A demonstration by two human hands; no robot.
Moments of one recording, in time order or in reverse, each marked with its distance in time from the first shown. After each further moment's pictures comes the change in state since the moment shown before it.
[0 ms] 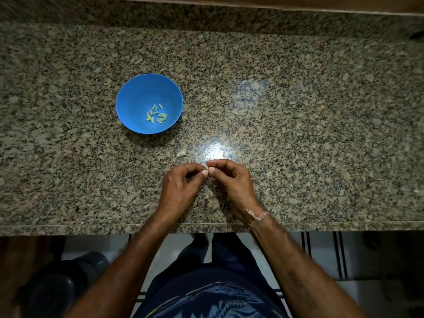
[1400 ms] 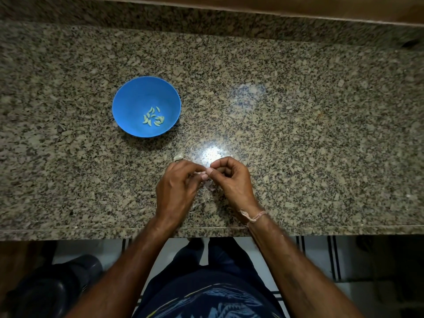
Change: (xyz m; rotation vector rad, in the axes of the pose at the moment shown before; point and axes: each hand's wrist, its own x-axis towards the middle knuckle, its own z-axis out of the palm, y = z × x) left_hand 0.003 -0.003 0.008 0.316 0.163 0.256; right_hand 0.009 -0.009 -0.001 -0.247 0.092 -0.061
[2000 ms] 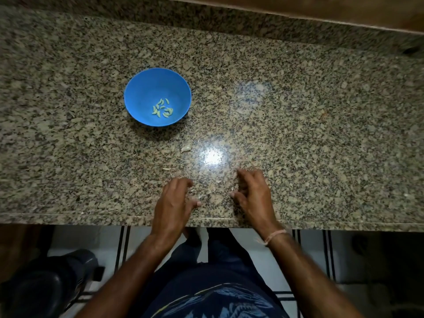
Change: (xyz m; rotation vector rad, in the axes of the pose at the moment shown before) left_hand -0.066 -0.044 0.004 0.092 -0.118 -0.052; right_hand -0.044 0.034 -0.034 -0.757 0.062 -0.156
